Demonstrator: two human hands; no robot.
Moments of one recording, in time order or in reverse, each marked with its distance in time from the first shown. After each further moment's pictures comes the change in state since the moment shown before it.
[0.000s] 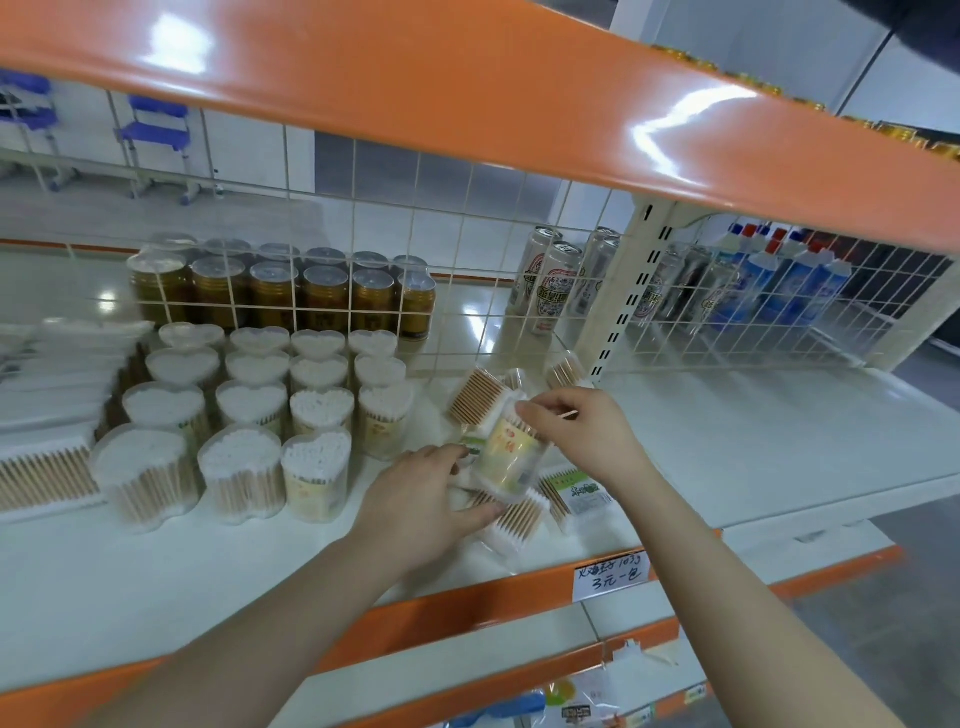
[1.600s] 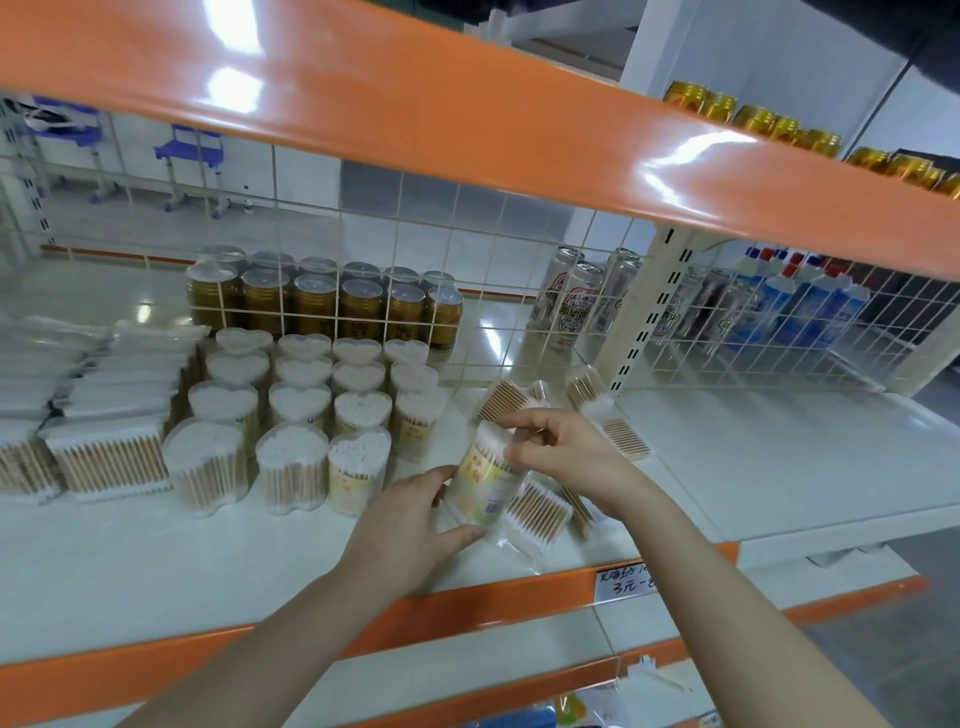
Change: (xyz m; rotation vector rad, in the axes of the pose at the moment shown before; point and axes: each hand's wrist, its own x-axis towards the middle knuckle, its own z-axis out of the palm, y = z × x) left_hand -0.035 -0.027 -0.009 -0.136 0.055 -0.052; right_hand -0.018 -0.031 0.021 0.197 -0.324 -0.006
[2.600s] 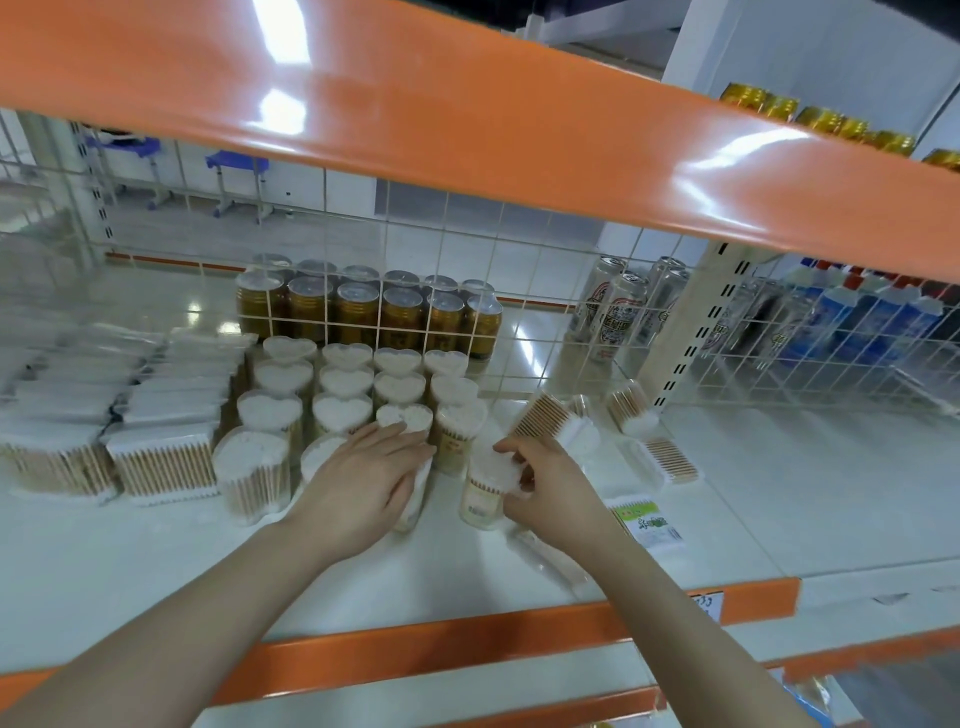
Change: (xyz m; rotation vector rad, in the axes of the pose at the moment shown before) left_hand 0.026 -0.072 -0.052 0.522 0.119 0.287; right_hand 0.023 0.019 0.056 -0.395 0.110 -0.183
